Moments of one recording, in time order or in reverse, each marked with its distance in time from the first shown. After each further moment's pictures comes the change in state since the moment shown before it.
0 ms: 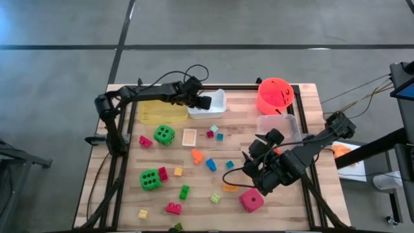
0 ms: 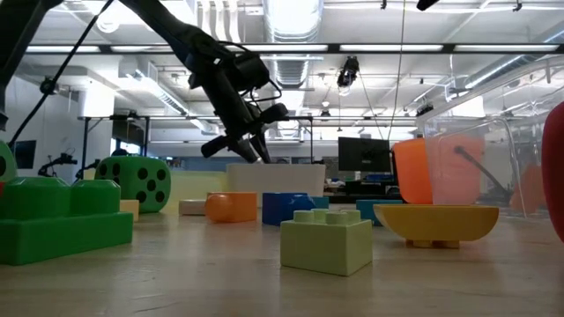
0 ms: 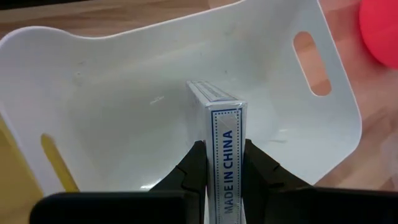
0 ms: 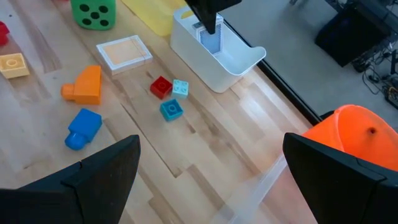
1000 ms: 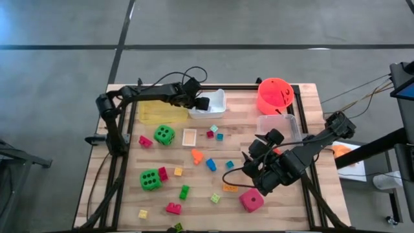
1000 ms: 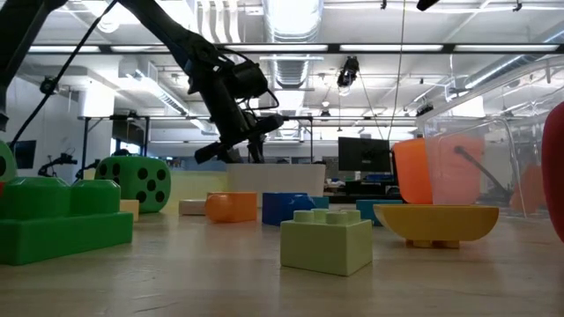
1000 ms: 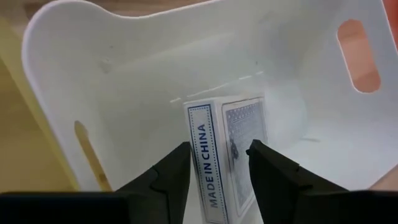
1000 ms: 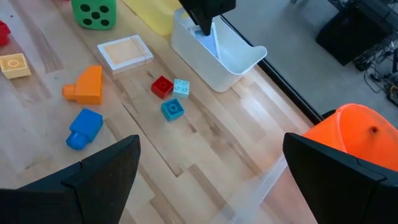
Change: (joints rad) left arm 0.010 0.007 -0.017 -0.012 -0.008 -0.009; right arm 0.000 0.000 0.000 0.003 -0.004 0.003
